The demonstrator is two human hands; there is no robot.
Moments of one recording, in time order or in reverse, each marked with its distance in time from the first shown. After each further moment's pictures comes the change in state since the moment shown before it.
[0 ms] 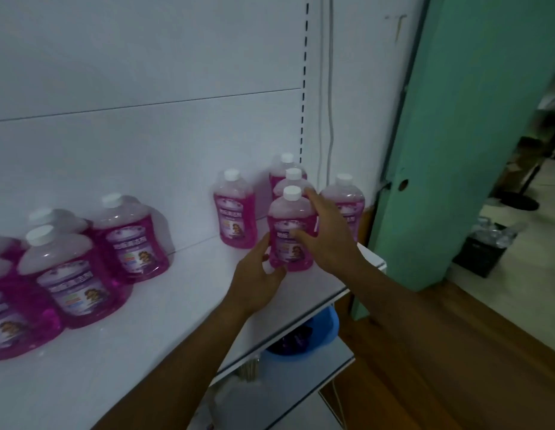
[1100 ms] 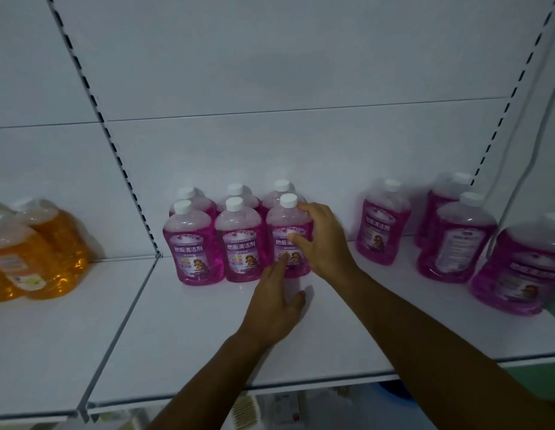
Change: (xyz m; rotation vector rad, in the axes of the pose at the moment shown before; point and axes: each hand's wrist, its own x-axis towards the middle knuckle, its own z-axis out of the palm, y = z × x) left_hand -0.103 -0.040 -0.126 0.314 0.412 -0.129; right_hand 0.016 -0.129 0.180 0.265 -0.284 -0.265
